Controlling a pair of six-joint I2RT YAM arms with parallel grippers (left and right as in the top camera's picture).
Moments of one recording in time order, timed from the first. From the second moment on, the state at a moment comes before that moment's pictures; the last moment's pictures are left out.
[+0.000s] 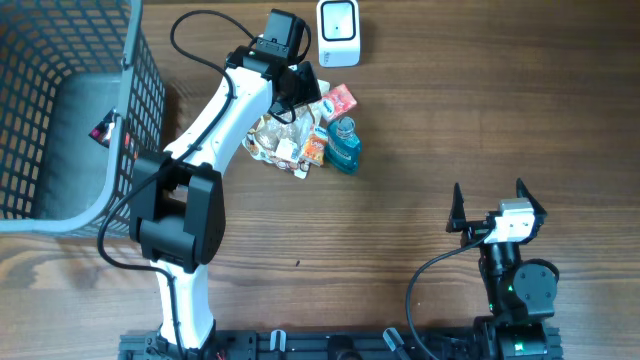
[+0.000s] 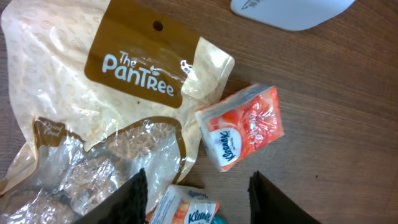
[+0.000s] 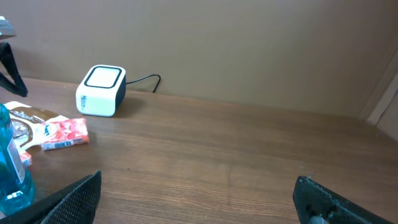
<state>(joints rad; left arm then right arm) -0.35 2.10 1.73 -0.76 0.12 -0.62 0.06 0.06 0.01 0.01 0.03 -0.12</state>
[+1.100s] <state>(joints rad) 0.51 1.91 1.77 -1.02 -0.03 -0.73 0.06 0.06 0.01 0.01 0.03 -0.12</state>
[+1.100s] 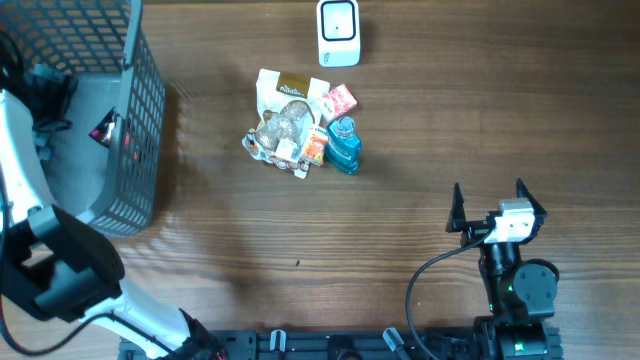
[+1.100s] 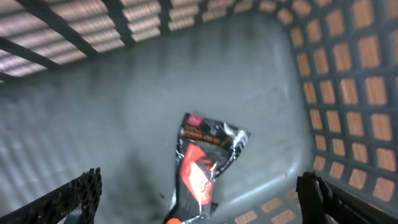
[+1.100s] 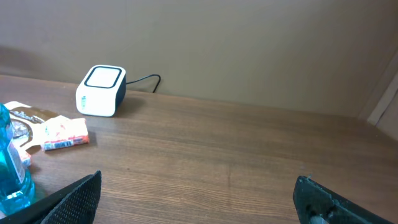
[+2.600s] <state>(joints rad) 0.39 1.97 1.43 -0.83 0.01 -0.73 0.06 0.06 0.01 0.01 0.03 -0.12</state>
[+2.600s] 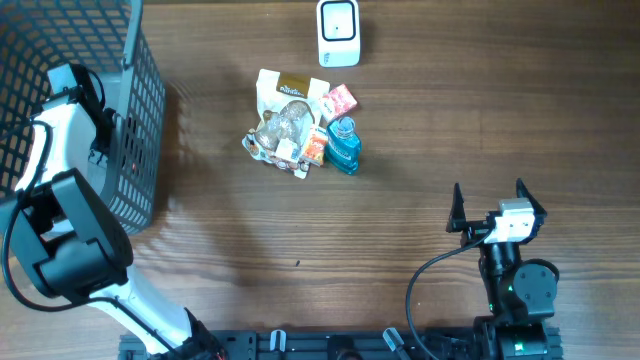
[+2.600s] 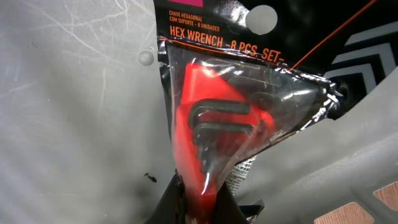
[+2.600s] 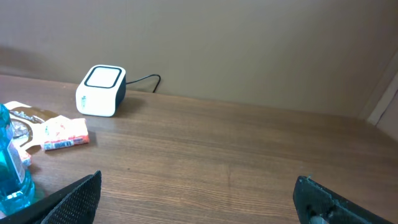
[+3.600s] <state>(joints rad) -0.28 1.32 1.48 -0.72 0.05 -0.73 0.06 0.06 0.01 0.01 0.03 -0.12</state>
